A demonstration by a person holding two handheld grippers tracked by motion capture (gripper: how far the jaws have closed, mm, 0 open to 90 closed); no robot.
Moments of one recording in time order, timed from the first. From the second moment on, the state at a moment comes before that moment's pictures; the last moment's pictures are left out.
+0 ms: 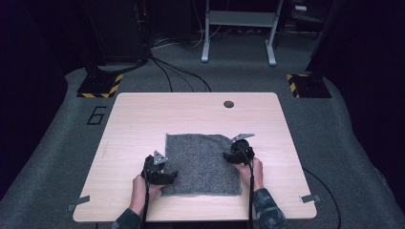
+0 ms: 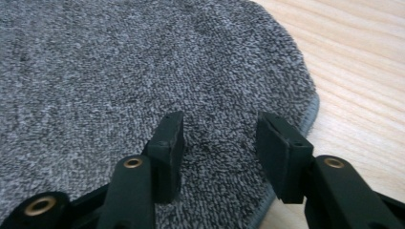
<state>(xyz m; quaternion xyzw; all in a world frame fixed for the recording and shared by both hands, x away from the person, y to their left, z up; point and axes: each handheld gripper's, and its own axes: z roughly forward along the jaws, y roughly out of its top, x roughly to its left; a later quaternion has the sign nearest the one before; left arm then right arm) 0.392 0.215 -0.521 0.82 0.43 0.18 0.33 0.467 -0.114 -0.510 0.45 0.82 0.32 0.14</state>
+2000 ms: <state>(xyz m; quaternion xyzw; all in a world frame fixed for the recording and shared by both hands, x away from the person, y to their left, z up) 0.519 0.225 -0.505 0.79 0.48 0.14 0.35 0.353 0.019 -0.497 0.29 0.88 0.38 0.10</state>
